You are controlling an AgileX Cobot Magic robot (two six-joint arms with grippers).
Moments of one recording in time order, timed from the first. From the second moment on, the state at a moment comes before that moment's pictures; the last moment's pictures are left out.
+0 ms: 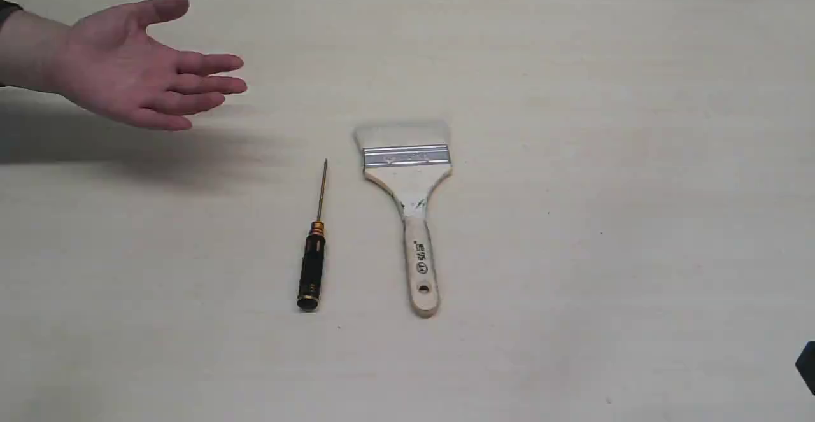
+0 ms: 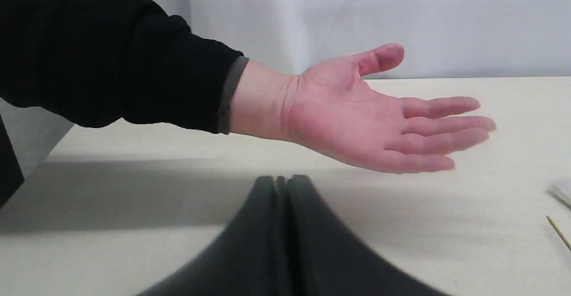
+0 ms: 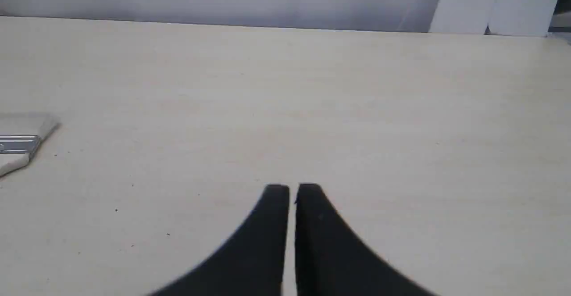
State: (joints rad) left arm 0.02 0.00 0.00 0.07 0.26 -0.07; right arm -0.05 0.01 0.00 -0.06 0.36 0.04
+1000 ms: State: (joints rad) left arm 0.02 0.00 0.00 0.07 0.26 -0.07; right arm -0.05 0.01 0.00 -0.19 -0.32 0.64
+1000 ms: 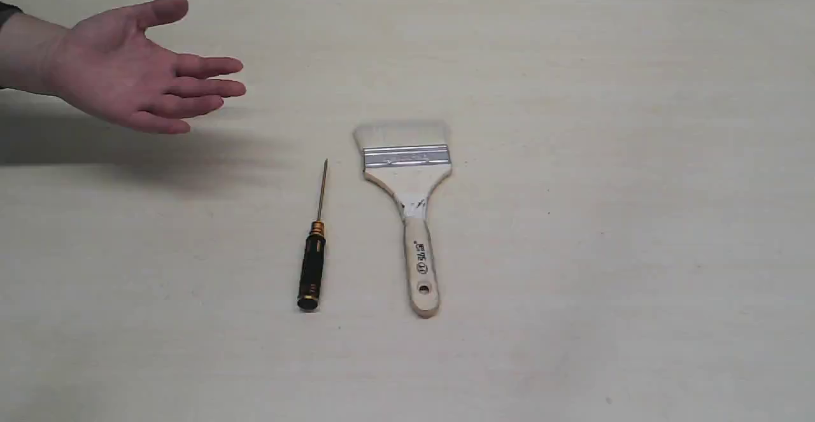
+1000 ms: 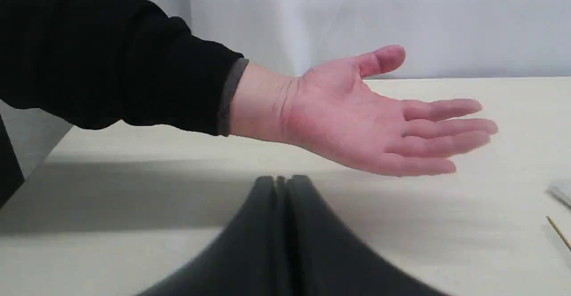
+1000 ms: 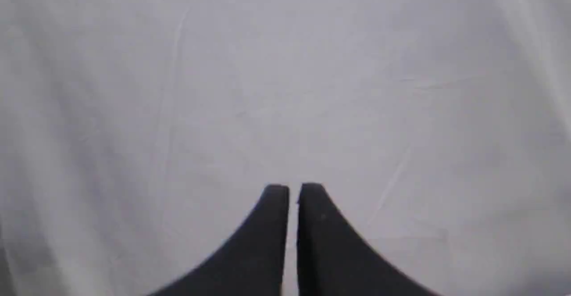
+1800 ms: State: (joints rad) left arm 0.02 0.00 0.00 0.07 0.26 -0.07; right arm -0.03 0.60 -0.52 -1.65 -0.50 1.77
